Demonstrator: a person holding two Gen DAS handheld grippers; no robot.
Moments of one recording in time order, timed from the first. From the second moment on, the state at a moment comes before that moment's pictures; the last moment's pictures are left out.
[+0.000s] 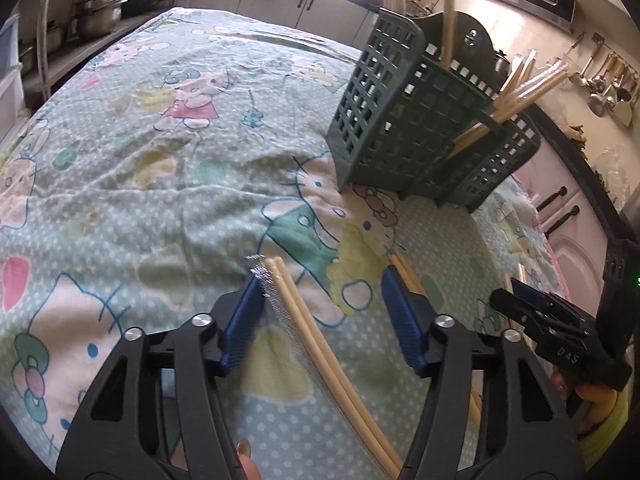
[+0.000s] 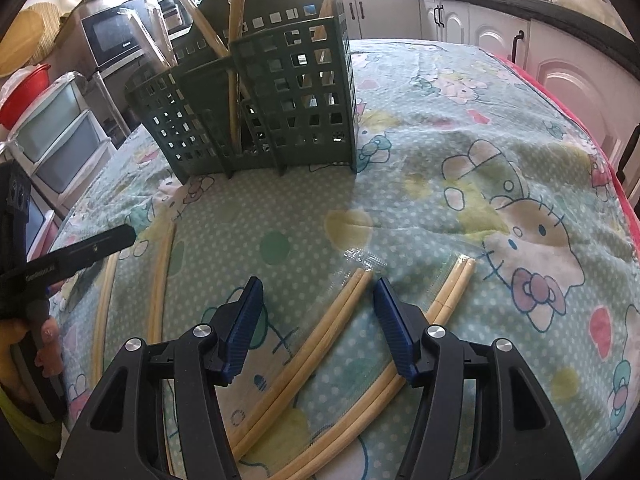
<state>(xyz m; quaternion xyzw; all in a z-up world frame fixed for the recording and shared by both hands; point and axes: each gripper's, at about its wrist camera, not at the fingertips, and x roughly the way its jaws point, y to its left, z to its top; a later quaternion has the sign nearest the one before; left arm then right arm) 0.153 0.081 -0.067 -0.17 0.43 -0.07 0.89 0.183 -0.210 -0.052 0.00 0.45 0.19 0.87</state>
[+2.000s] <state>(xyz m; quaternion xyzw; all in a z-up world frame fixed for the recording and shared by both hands) 0.140 0.057 0.092 -0.18 0.24 -0.18 0.94 0.157 -0.242 0.112 0.10 0.23 0.28 0.93</state>
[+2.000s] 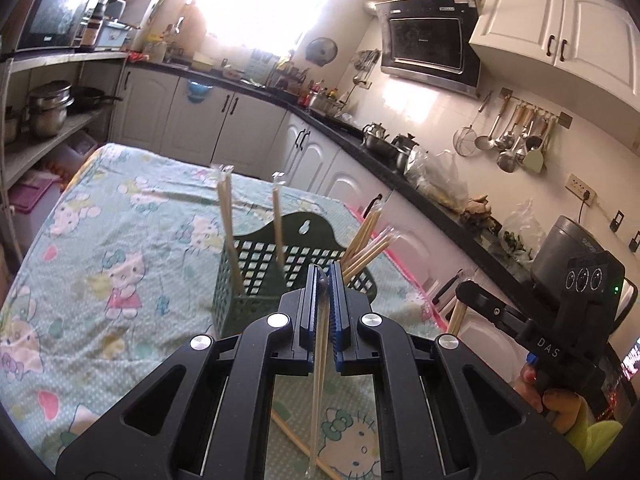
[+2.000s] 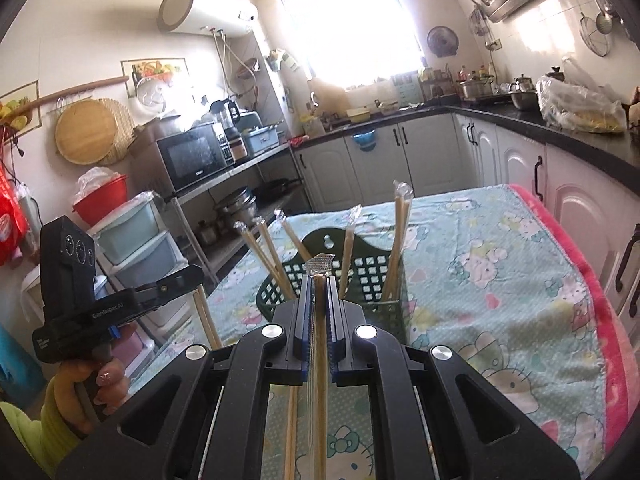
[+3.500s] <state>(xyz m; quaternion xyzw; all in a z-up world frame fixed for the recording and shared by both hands) 0.169 0.040 0.206 -0.12 0.11 -0.18 0.97 0.200 -0.278 0.190 0.13 0.09 0.22 0.96</state>
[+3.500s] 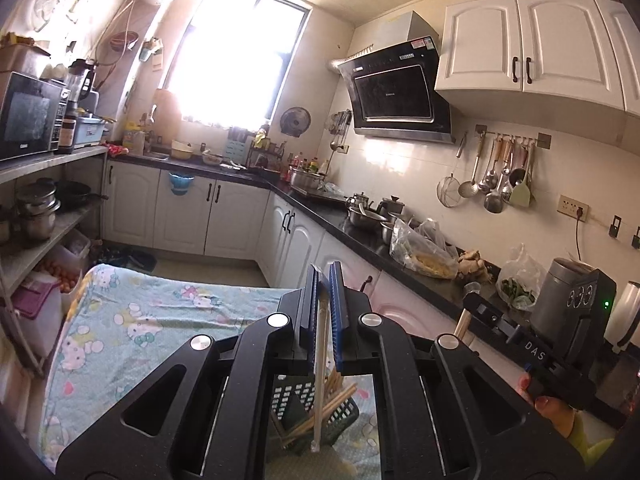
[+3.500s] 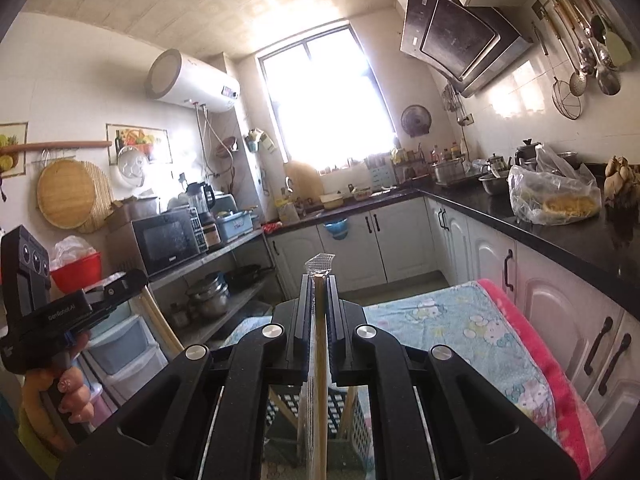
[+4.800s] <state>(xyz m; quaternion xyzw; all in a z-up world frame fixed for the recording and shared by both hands) 0.240 0.037 0.141 -0.16 0.14 -0.12 0.97 0.267 -0.246 0.130 0.14 0.05 0.20 0.97</state>
